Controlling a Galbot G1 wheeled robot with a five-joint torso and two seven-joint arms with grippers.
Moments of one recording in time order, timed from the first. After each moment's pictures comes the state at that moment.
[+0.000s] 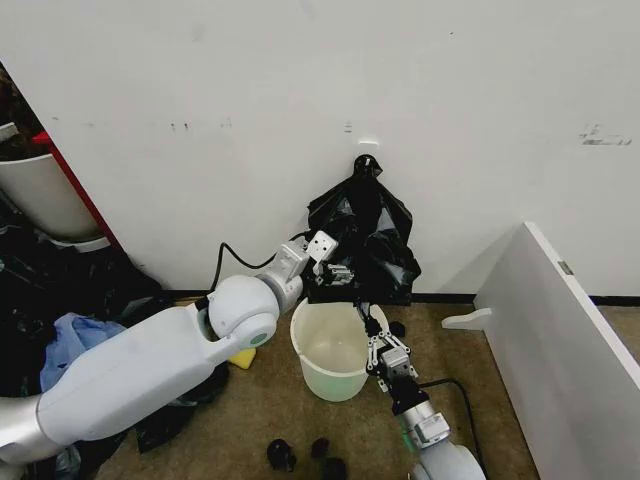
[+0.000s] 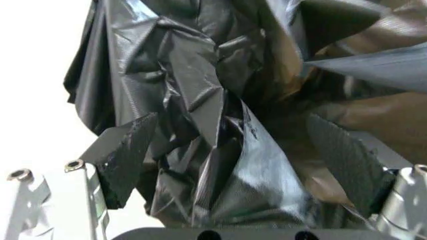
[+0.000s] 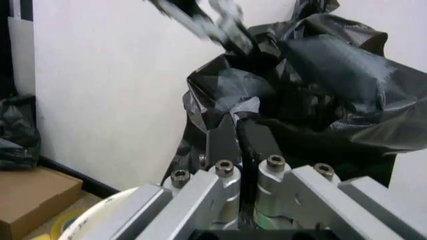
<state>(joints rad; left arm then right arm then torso) 0.36 -0.90 0.48 -1.96 -0.81 0.57 -0.35 -1.53 1.36 0.27 1.94 -0.14 0.36 -0.01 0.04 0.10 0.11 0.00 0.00</state>
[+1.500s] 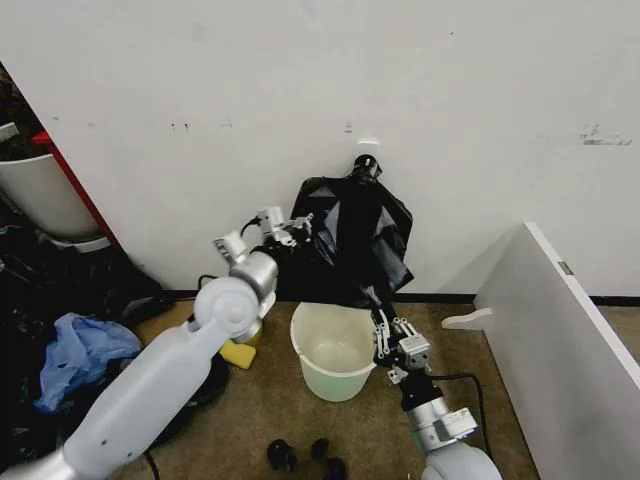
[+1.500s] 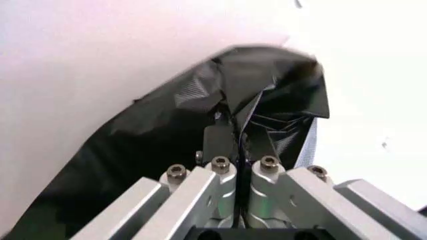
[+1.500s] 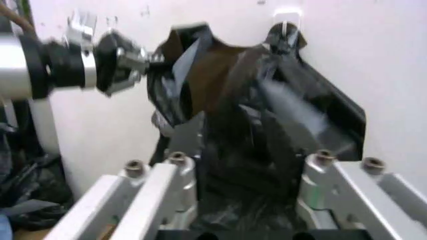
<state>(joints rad) 0.78 -1.02 -0.02 -1.93 -1.27 0.06 -0.28 -1.62 1.29 0.27 2.16 0.09 0.27 0.01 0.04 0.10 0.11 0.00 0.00</state>
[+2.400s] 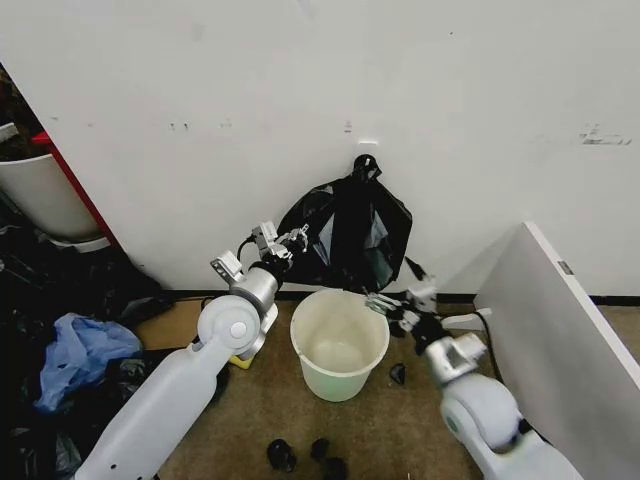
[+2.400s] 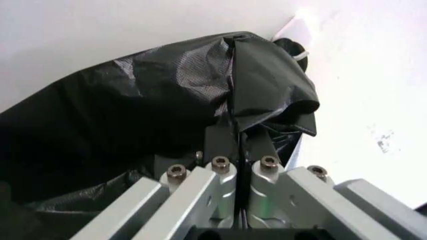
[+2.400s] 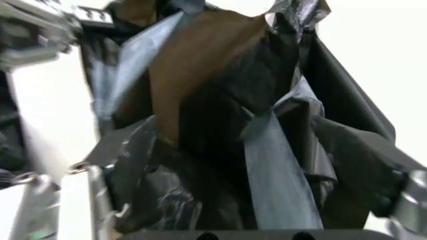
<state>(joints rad) 0.82 -1.09 -0.02 -1.91 -1.25 0.05 -0.27 -1.16 1.12 0.18 1.94 0.22 0.04 0.04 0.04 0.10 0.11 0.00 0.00</state>
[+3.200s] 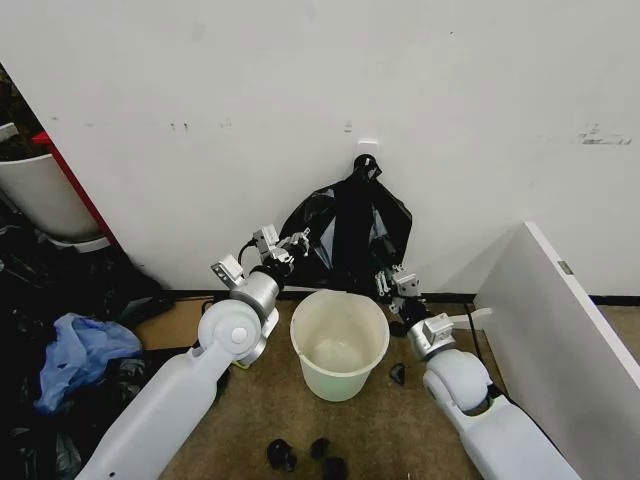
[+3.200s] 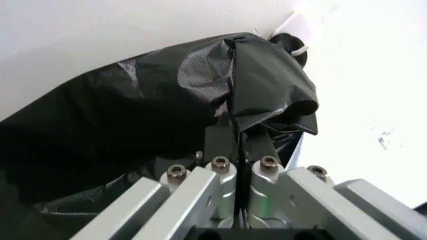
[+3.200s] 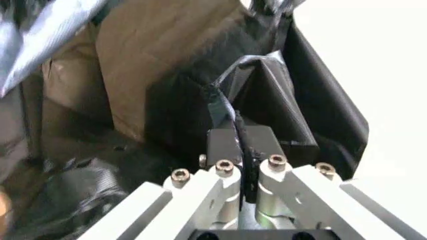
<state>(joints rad) 0.84 -1.08 -0.03 -1.94 -1.24 0.06 -0.28 -1.12 1.12 0.19 1.88 0.19 0.05 0.07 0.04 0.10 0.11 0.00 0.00</state>
